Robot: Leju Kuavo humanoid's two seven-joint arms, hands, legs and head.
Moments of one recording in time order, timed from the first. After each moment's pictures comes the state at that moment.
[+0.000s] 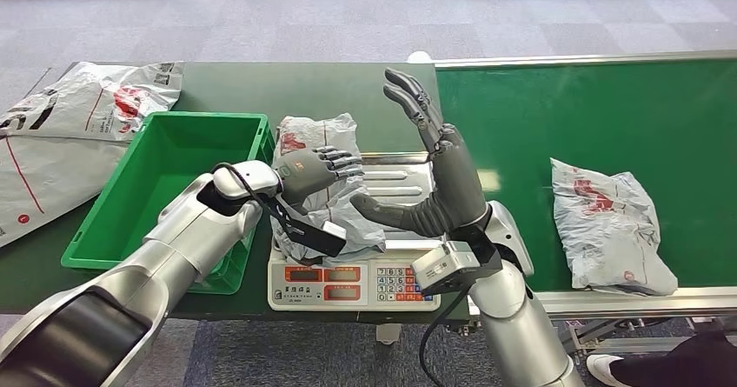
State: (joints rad) left arm -0.98 -0.10 -0.74 -0.46 -1.13 -0.14 -0.63; right arm -0.35 0.16 0.30 -1.56 0.63 -0.10 -0.61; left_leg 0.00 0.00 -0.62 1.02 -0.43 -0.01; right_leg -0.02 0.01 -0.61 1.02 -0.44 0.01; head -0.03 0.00
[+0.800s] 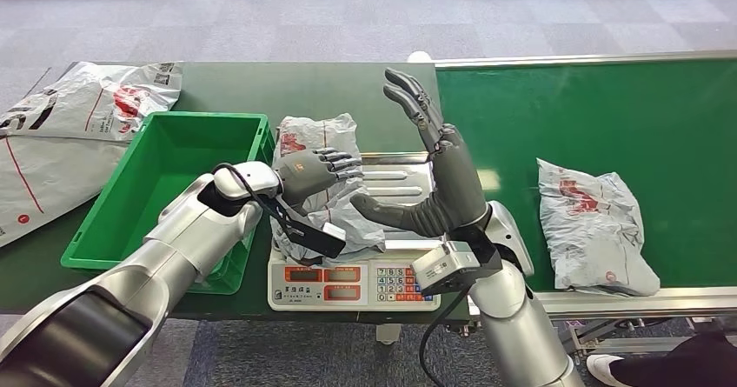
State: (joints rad) left arm -0.98 -0.10 -0.75 -0.45 -1.13 -0.14 -0.63; right arm -0.35 0.16 0.30 -1.56 0.63 -0.10 -0.61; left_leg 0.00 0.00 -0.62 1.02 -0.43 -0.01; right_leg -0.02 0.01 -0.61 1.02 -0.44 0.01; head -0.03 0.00
